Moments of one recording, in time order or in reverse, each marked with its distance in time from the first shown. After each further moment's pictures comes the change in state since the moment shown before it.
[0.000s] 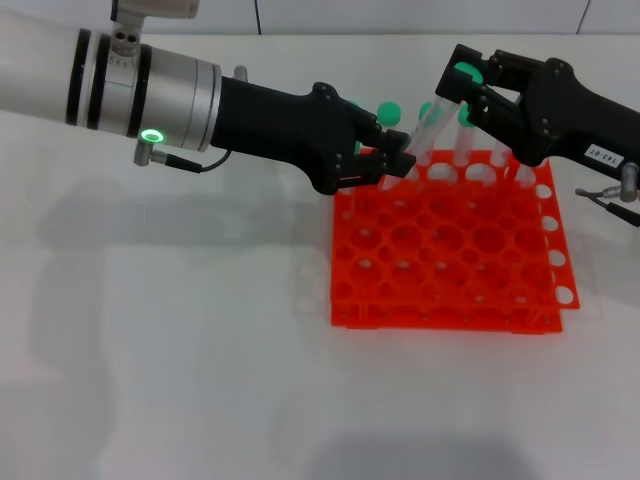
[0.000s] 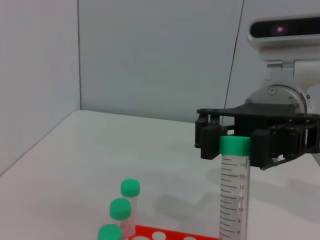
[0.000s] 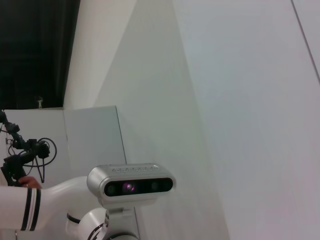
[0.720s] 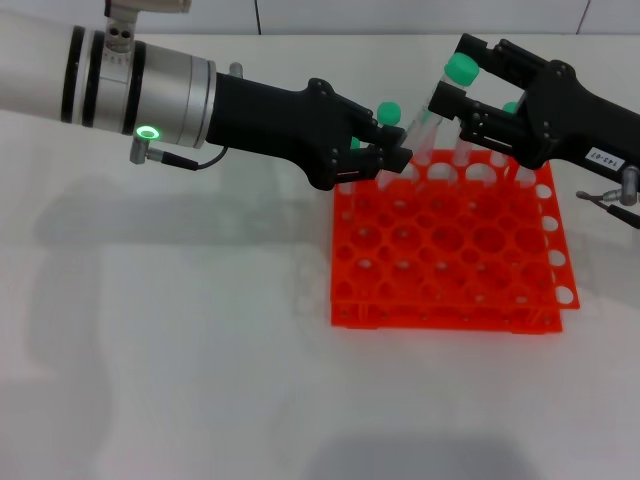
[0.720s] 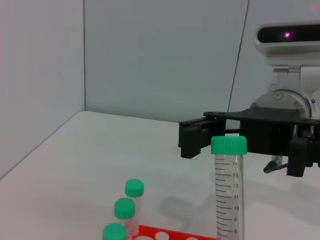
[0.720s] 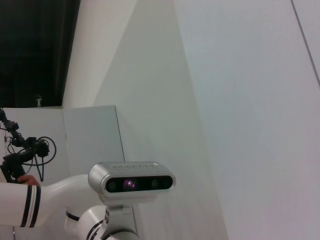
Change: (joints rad) left arm 0.000 0.006 -0.011 -0.007 -0.001 0.003 -0.004; right arm -0.006 0.002 0.003 -0.001 -0.001 0.000 -0.016
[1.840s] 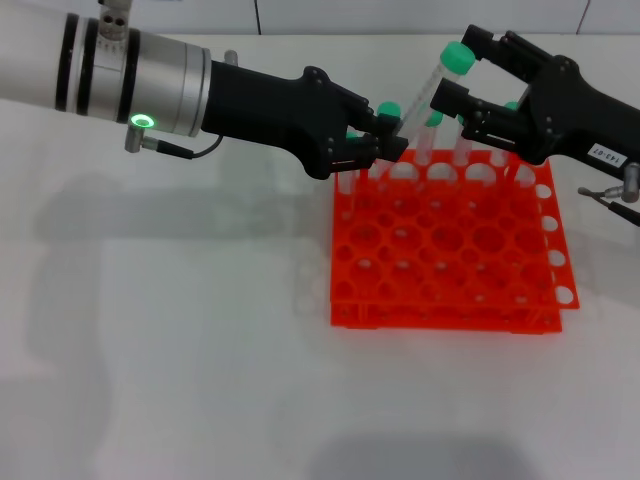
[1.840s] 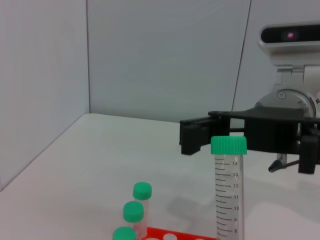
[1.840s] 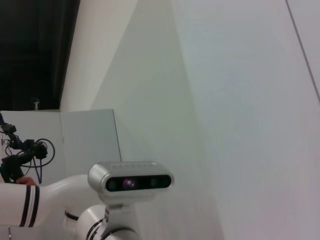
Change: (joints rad) left arm -0.010 0.013 -0.002 0.000 -0.003 -0.004 0.004; right arm -0.002 0.003 0.018 -0.003 -0.003 -0.004 -0.005
